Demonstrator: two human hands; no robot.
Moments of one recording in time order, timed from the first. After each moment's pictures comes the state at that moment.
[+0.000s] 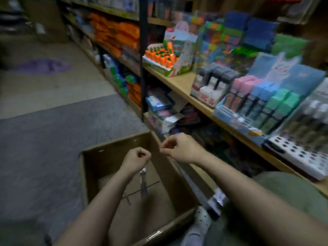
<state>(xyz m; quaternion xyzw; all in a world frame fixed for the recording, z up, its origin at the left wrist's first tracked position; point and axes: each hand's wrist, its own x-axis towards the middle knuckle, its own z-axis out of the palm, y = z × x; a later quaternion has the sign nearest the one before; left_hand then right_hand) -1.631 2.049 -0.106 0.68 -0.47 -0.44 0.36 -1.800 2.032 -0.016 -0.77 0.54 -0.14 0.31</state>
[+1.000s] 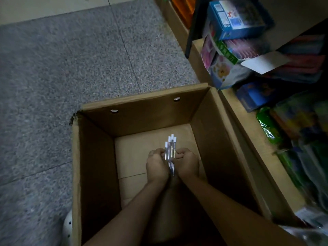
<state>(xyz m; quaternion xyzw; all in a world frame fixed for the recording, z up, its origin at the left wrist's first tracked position) -1.610 1.995 -0.359 0.84 -0.34 -0.35 0.24 -1.691 1.959 -0.352 -0.55 0.71 -0.07 0.42</state>
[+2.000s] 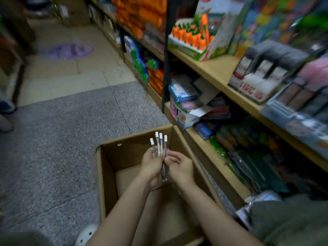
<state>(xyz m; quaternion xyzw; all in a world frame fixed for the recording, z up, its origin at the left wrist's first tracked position) -1.632 2.025 -0.143 0.58 -0.20 -0.56 0.56 -1.717 2.016 -0.163 -0.43 0.59 -0.41 0.55</state>
